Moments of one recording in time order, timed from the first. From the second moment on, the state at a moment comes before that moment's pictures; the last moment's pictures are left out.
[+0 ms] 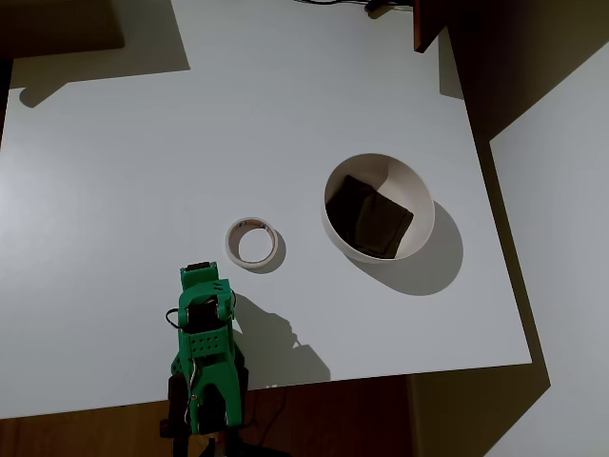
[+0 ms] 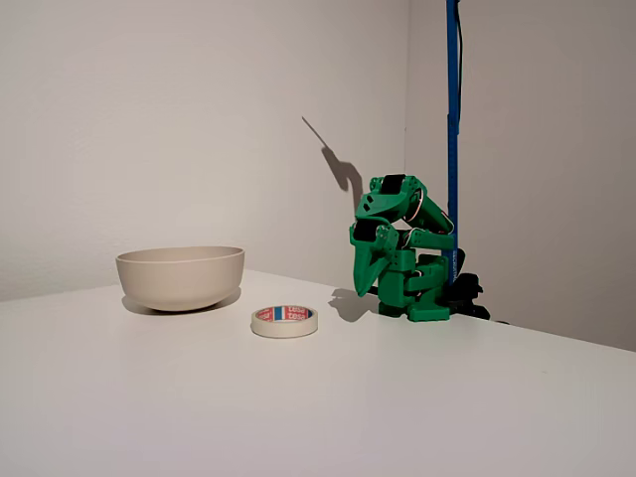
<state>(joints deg) -2.5 194.0 166.6 79.0 -0.8</state>
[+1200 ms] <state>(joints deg) 3.1 191.8 167.7 70.8 1.8</state>
